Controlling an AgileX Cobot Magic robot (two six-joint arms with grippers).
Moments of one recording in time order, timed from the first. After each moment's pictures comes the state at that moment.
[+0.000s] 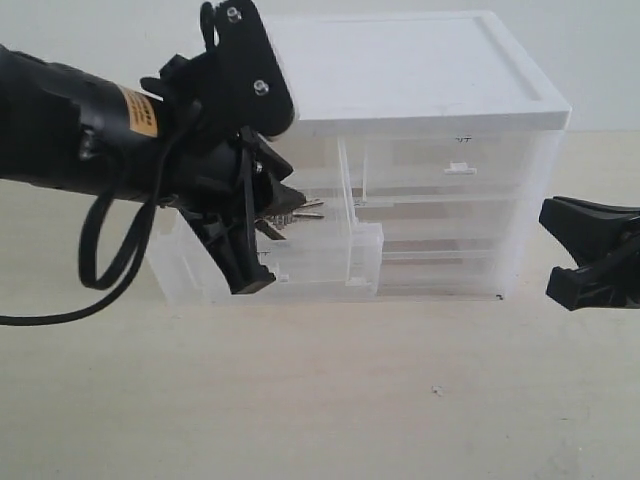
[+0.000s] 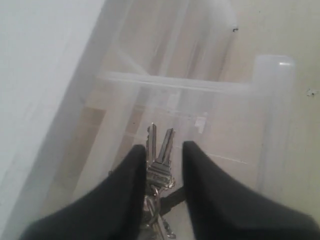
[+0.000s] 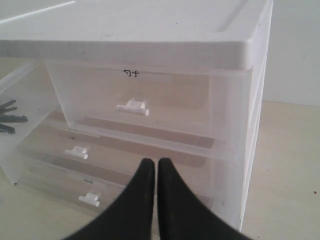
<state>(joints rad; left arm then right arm) -0.71 1.45 -0.97 -0.06 0.29 0.67 0.03 1.25 -0.20 -0.61 -0.90 0.46</state>
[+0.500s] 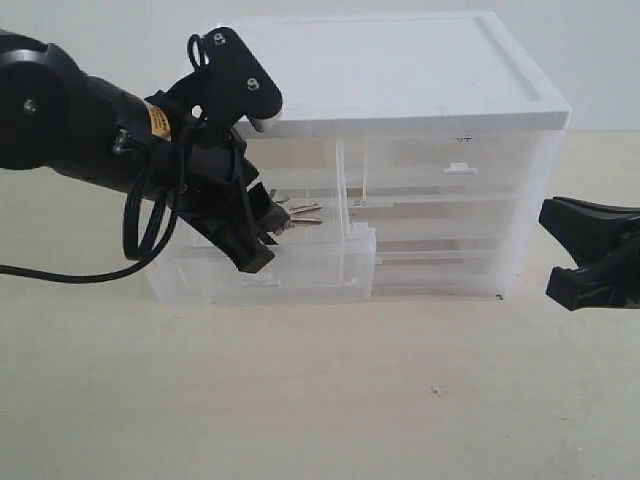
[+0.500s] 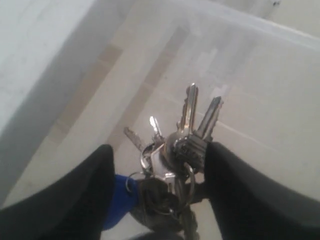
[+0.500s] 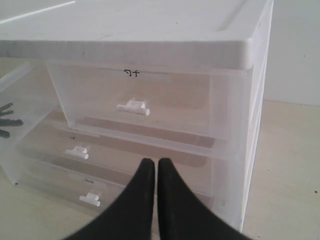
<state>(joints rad) -0.62 1.57 -1.03 -0.05 0.35 0.51 0.03 1.25 -0.20 -0.61 -0.90 0.46</state>
